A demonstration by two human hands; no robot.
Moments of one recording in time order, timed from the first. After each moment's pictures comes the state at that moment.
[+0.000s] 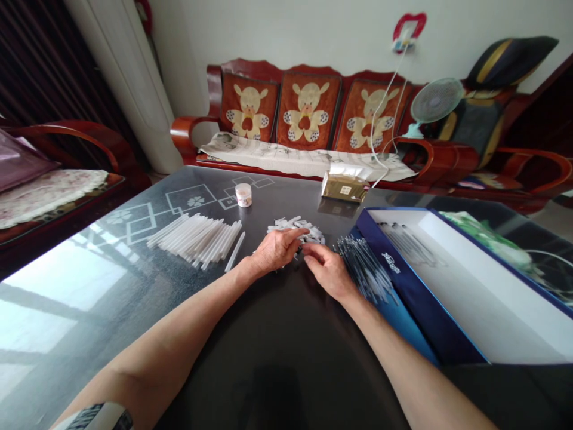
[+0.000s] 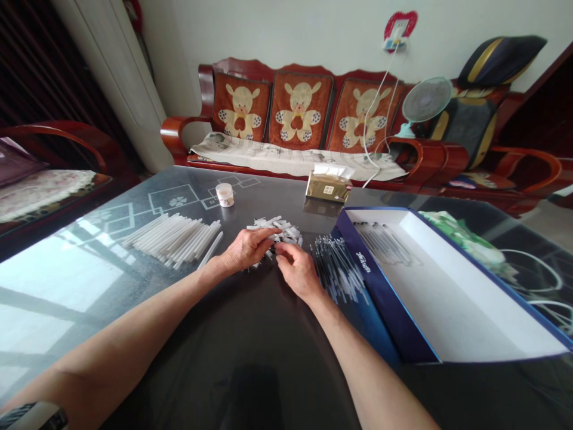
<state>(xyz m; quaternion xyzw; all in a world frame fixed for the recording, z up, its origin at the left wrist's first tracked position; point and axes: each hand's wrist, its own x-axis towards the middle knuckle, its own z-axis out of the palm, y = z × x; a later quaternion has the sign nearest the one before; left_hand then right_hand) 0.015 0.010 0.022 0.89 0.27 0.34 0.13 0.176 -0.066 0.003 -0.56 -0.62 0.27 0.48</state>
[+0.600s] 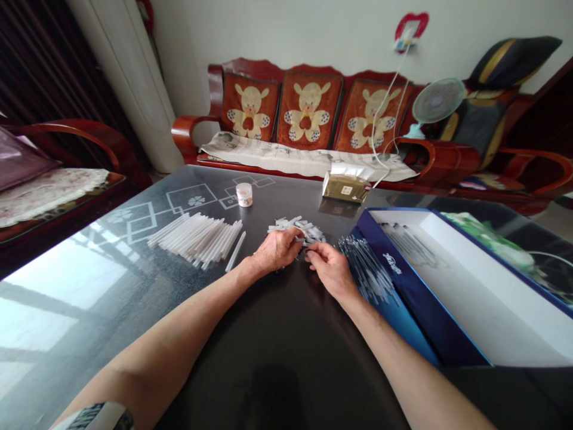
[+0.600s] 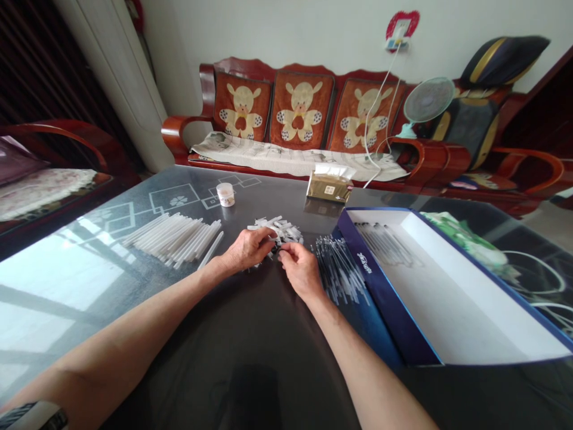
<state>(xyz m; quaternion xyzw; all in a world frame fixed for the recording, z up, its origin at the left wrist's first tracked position) 0.017 0.010 0.021 0.88 0.33 0.33 0.14 0.172 -0.062 -0.005 -0.58 -0.50 0.34 0.54</state>
